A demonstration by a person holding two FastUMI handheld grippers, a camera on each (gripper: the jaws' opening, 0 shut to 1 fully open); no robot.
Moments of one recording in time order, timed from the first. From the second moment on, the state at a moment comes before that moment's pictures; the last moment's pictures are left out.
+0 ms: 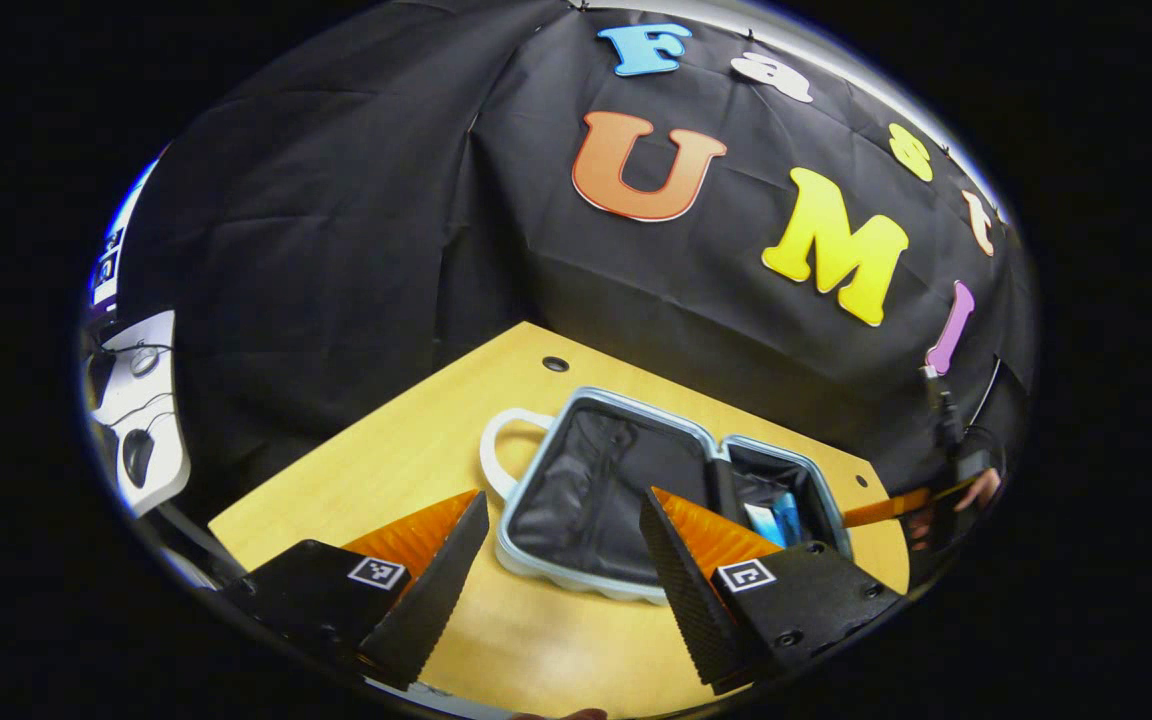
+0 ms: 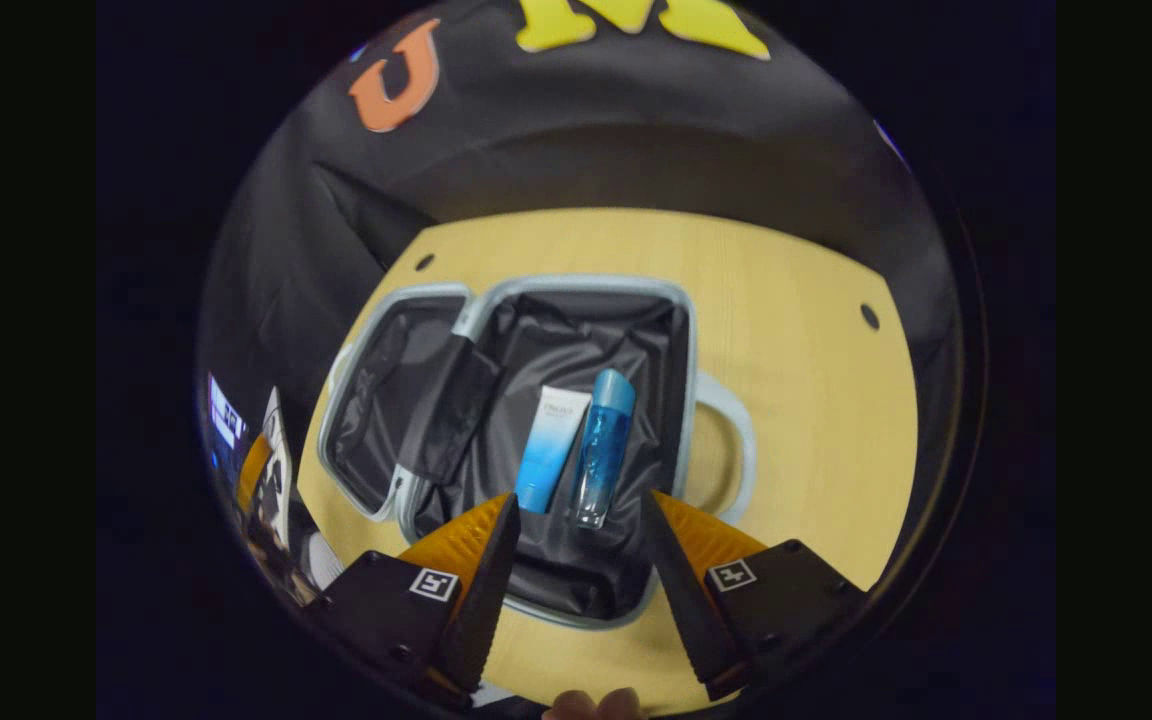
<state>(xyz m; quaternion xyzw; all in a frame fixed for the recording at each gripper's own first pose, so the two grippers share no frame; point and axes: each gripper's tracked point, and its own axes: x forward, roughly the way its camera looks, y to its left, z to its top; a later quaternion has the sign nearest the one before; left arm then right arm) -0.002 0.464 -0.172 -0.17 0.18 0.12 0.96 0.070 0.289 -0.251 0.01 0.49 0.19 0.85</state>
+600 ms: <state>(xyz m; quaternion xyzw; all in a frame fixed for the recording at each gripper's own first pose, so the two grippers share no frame) 0.095 0.536 -0.260 -0.25 0.26 0.14 0.92 0.034 0.191 -0.120 -0.04 0.26 0.17 0.95</state>
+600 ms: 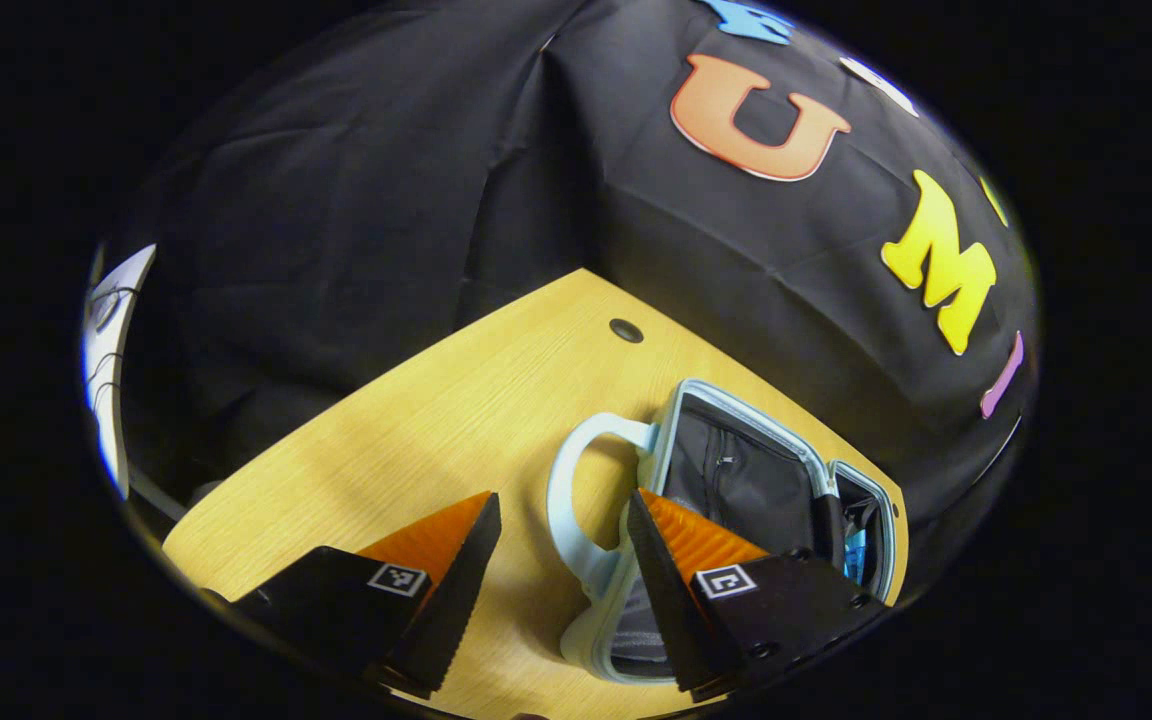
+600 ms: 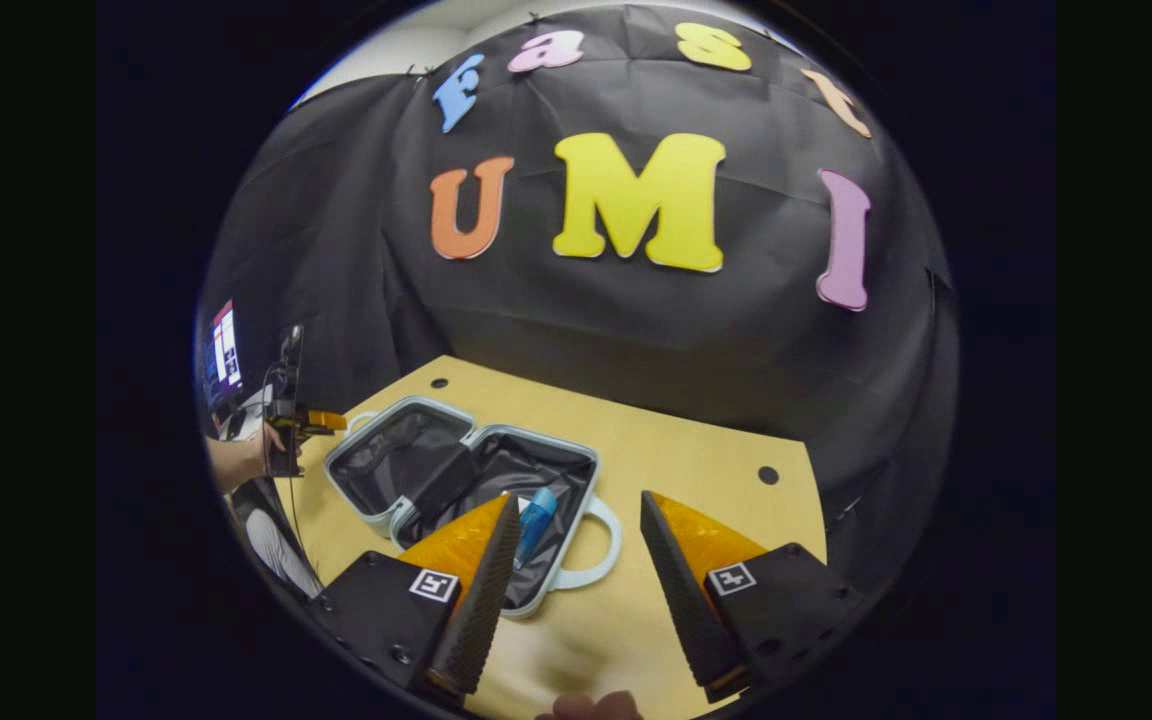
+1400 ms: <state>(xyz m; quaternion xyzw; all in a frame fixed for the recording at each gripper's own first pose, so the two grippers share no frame) 0.130 0.538 -0.259 -0.31 0.32 0.19 0.88 0.030 0.116 -0.117 0.00 0.28 0.09 0.96</state>
